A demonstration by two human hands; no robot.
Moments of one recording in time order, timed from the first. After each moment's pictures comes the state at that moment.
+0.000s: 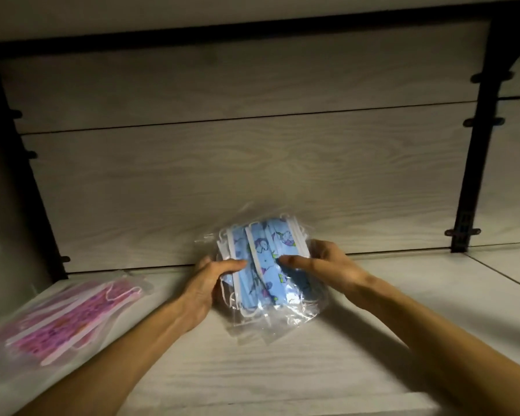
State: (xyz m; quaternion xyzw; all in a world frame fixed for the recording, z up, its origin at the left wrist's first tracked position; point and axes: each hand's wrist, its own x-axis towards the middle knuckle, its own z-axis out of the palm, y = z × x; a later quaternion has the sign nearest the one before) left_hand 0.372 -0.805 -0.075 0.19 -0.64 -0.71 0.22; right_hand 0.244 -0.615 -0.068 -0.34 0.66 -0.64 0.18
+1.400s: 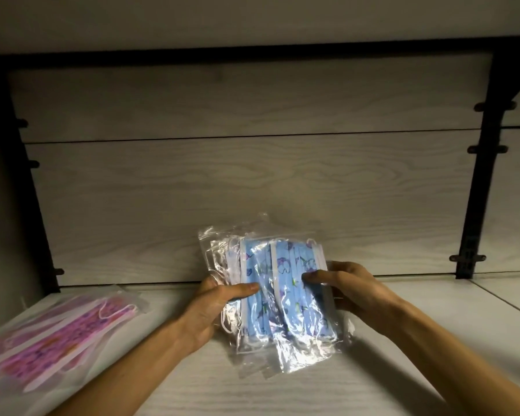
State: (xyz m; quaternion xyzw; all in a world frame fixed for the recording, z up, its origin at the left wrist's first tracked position) left_hand 0.375 -0.799 -0.073 0.12 -0.62 -0.75 0.19; right_hand 0.231 -0.588 -0.060 -0.27 0.69 -0.63 0.23
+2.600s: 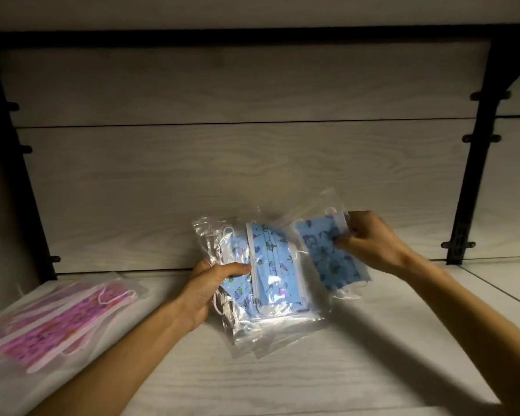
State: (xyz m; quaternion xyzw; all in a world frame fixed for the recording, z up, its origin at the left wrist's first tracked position) left_hand 0.374 -0.807 -0.070 0.18 -0.65 -0.71 0.20; right_hand 0.210 -0.565 -0.012 -0.39 0.82 -0.42 -0.05
